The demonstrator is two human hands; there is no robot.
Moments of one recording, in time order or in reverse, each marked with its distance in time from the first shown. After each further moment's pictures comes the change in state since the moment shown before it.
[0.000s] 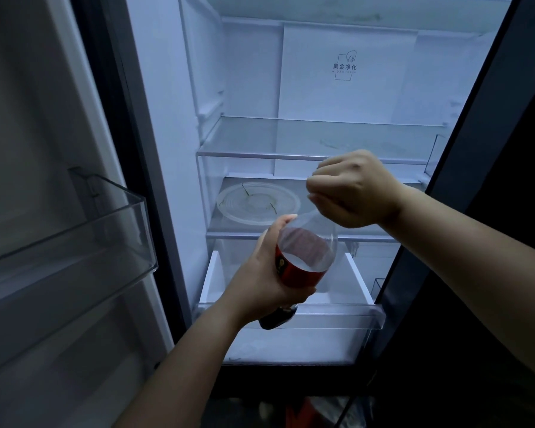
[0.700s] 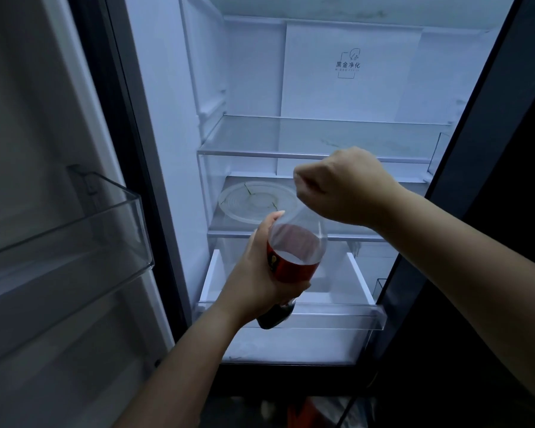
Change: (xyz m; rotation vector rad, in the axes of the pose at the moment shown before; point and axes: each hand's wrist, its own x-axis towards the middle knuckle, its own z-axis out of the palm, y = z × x) left_hand -0.001 -0.004 0.001 -0.027 0.094 -0.045; right_hand 0.015 -0.017 -0.001 -0.202 -0.143 0.400
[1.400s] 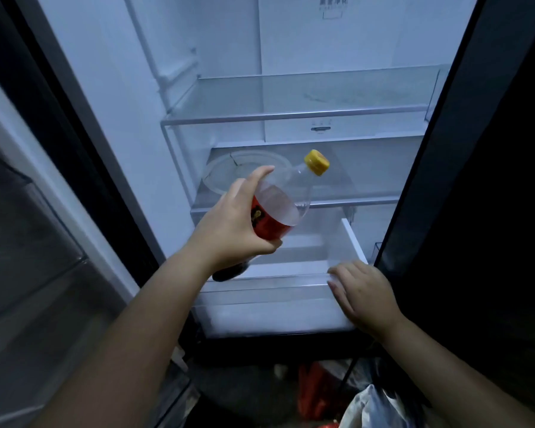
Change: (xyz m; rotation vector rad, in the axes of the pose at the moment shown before) left_hand 0.040 0.008 -0.013 0.455 -0.091 0.083; right_hand -0.228 -0.019 0.162 0.187 -0.157 0.406
